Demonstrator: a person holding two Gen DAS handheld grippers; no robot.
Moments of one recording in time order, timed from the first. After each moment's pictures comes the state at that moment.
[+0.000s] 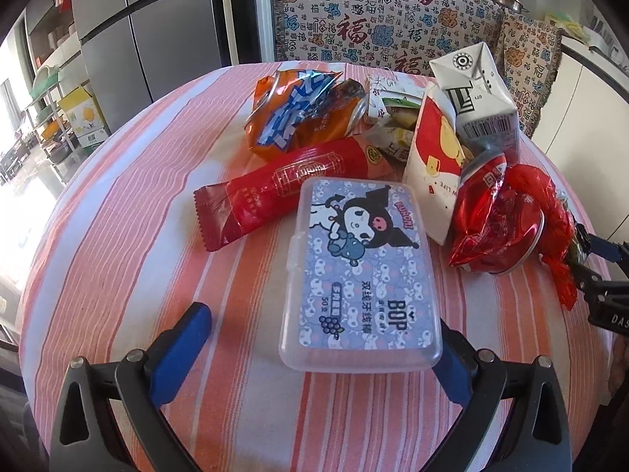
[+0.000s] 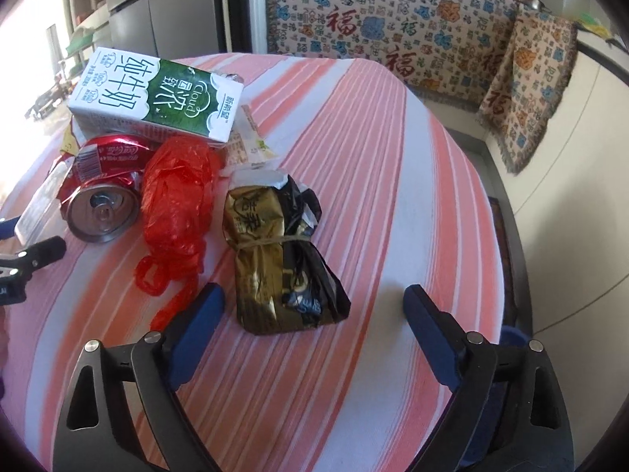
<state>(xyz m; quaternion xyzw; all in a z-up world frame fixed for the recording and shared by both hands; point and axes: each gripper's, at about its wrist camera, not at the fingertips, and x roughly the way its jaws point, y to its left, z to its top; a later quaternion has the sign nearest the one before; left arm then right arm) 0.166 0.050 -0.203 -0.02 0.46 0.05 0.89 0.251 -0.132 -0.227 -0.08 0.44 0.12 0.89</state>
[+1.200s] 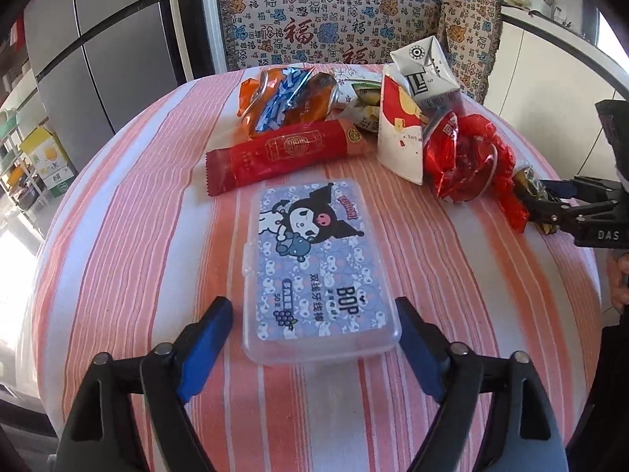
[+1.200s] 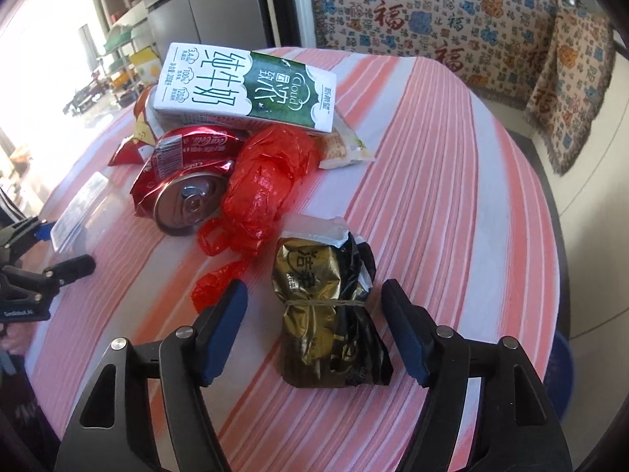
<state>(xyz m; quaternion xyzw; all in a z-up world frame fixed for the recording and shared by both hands) 0.134 0.098 -0.197 0.03 0.45 -0.04 0.89 0.239 -0.115 -0.216 -0.07 0.46 0.19 0.86</state>
